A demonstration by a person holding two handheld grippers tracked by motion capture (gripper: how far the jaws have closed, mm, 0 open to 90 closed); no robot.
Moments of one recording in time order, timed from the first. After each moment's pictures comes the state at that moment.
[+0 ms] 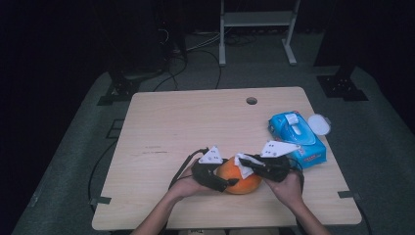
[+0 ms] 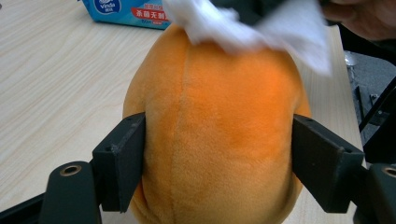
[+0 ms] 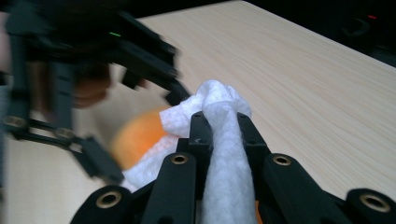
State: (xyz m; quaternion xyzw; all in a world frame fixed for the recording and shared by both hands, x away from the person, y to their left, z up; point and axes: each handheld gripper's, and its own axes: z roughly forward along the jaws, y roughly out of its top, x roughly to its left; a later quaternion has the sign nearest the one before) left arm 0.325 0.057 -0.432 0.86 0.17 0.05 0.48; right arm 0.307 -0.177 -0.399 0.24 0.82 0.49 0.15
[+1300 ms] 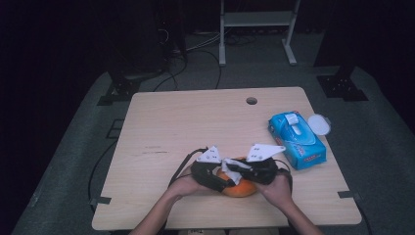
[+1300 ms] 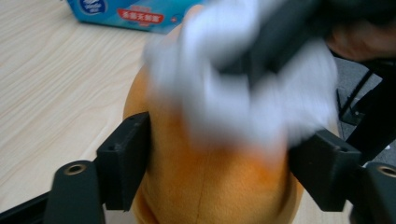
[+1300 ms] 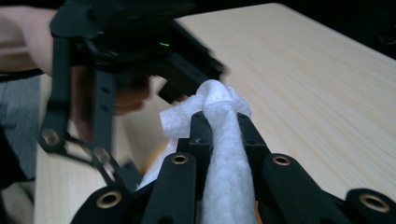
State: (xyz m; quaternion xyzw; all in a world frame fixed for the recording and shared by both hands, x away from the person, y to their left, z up) left arm 0.325 0.059 -0.431 0.86 0.15 0.02 0.48; right arm 0.303 -0.144 -0.399 0.20 0.84 0.49 0.13
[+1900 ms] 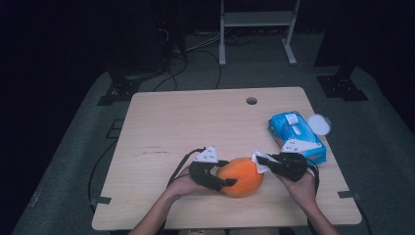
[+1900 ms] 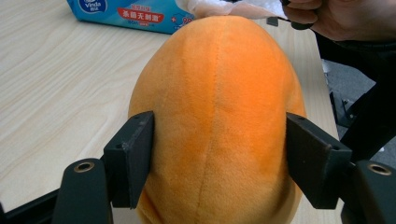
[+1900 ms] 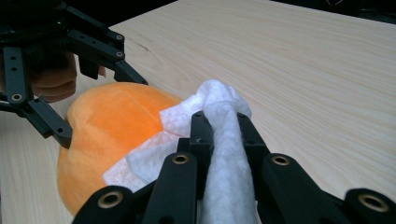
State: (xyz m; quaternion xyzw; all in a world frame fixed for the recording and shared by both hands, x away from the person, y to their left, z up) left arm 0.330 0.066 -0.435 0.86 0.15 0.01 0.49; right arm 0.316 -0.229 -0.416 0.33 0.79 0.50 0.12
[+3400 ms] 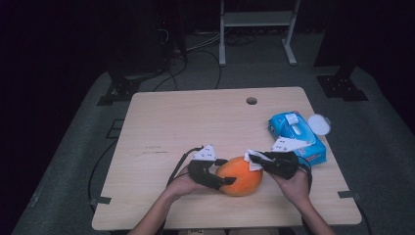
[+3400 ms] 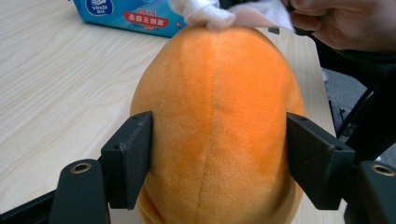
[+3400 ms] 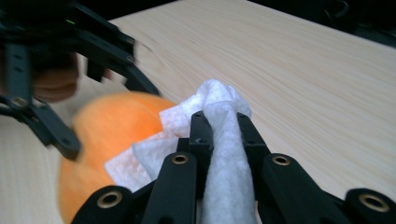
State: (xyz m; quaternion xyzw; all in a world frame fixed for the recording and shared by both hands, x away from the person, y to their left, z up) left arm 0.332 0.070 -0.435 0.85 0.16 0.00 0.50; right arm 0.318 -0.207 -0.407 0.30 0.81 0.49 0.15
